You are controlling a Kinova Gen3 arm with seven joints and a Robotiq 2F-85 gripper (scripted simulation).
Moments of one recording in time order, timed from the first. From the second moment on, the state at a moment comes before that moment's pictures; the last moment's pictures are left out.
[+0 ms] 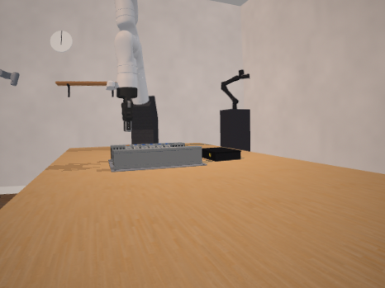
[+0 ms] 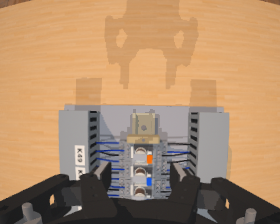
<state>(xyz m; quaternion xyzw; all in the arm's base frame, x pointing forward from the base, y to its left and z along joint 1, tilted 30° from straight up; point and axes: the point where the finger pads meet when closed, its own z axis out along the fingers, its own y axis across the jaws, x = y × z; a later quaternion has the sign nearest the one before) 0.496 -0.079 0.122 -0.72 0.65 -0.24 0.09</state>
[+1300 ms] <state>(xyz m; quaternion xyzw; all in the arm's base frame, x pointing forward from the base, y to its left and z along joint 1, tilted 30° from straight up) 0.494 -0.079 0.121 -0.72 0.65 -0.24 0.09</state>
